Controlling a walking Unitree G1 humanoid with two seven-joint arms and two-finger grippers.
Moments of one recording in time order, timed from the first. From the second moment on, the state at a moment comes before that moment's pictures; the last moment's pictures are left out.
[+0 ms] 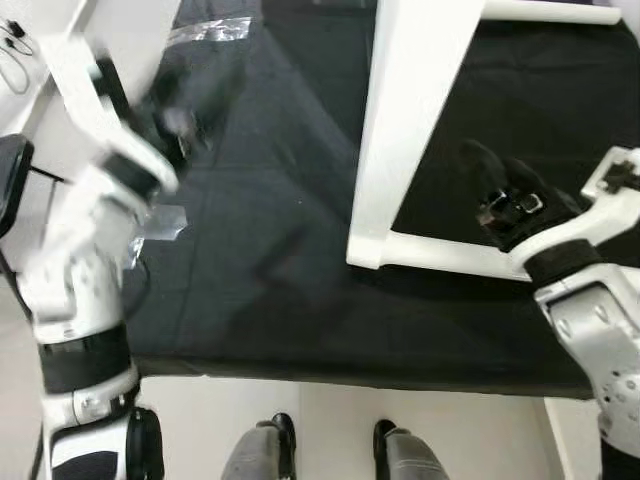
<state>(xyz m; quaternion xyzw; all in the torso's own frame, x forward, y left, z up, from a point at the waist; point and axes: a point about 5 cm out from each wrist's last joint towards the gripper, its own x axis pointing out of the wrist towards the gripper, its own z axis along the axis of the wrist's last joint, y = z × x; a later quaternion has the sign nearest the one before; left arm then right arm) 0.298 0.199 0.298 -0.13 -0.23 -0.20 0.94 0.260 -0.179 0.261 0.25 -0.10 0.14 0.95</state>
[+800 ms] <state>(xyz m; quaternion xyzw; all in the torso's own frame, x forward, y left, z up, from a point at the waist) 0.239 0.136 0.198 -0.21 -0.07 -0.26 0.94 0.313 -0.163 0.219 0.11 -0.09 0.10 0.98</state>
